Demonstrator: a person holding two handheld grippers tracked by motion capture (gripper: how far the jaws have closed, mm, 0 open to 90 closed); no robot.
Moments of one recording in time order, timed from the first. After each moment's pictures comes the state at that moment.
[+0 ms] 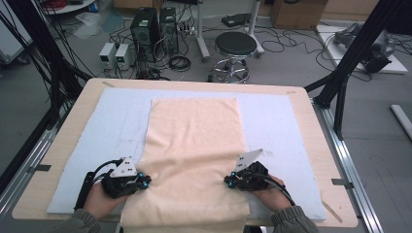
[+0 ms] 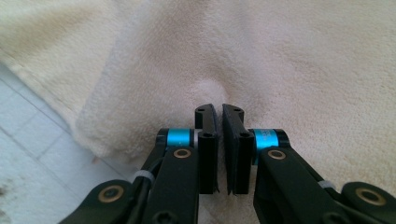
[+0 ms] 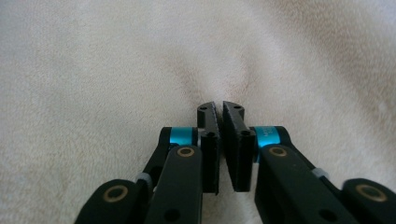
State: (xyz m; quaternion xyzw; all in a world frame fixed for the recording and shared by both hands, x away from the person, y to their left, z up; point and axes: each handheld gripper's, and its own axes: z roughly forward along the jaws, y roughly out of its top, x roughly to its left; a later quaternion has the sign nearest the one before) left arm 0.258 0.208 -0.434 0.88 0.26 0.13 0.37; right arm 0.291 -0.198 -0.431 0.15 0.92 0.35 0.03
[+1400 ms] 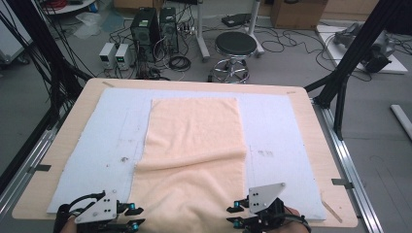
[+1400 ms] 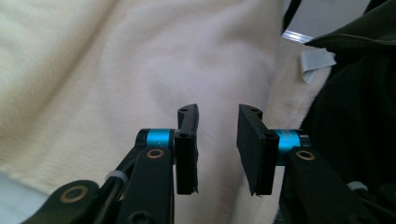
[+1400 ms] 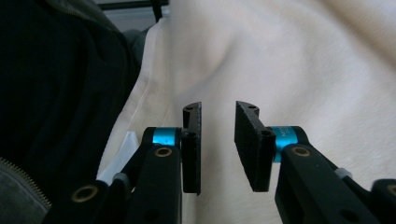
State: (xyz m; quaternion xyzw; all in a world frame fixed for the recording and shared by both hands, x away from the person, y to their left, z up) left arm 0.159 0.215 -0.385 0.88 0.16 0.08 0.43; right arm 0.191 -0.210 -0.389 0.06 0.91 0.42 0.01
